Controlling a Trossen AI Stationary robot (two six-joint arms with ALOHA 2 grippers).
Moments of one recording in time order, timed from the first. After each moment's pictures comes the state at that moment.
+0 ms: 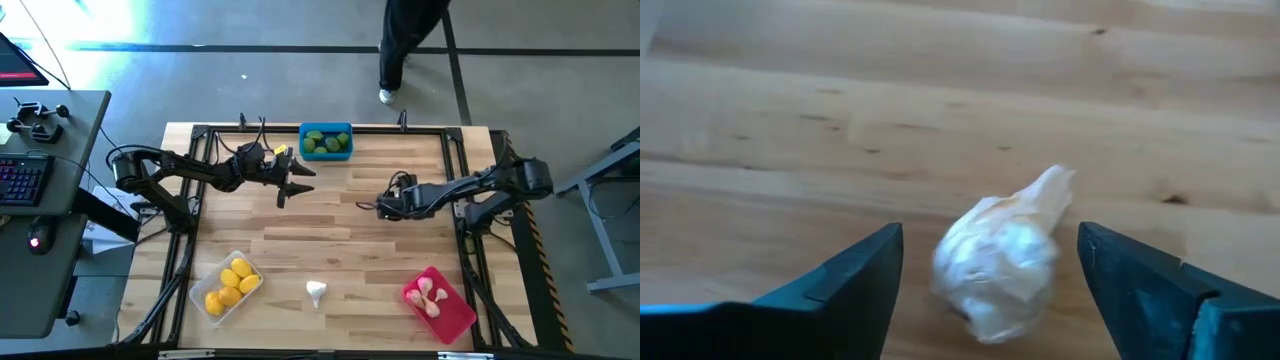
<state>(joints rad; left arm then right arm) 0.41 1.56 0.54 0.88 0.48 -0.03 -0.02 1.50 0.67 -0.70 0.59 1.44</state>
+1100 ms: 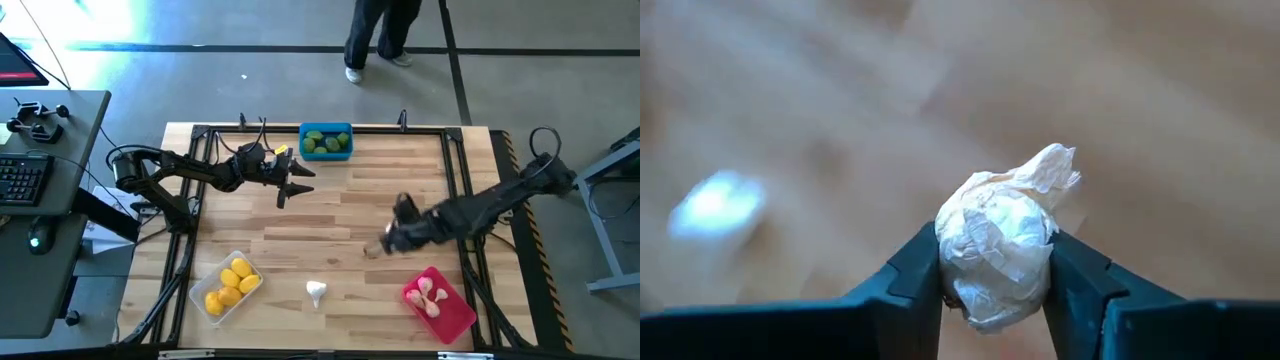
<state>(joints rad) 0.41 1.56 0.54 0.86 0.48 -0.03 0.41 1.28 0.98 -0.91 0.28 1.43</state>
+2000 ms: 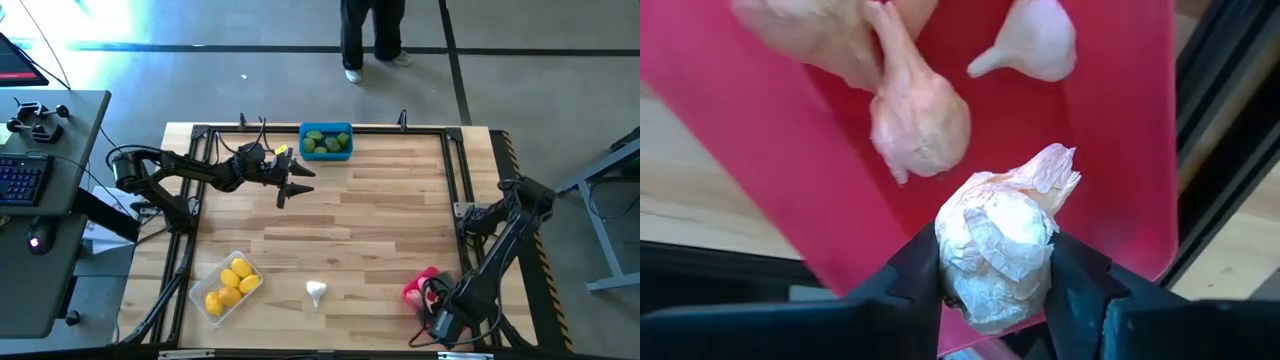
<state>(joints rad) 0.41 1.56 0.54 0.86 0.48 -0.02 1.00 1.64 1.14 -1.01 -0.25 2.27</state>
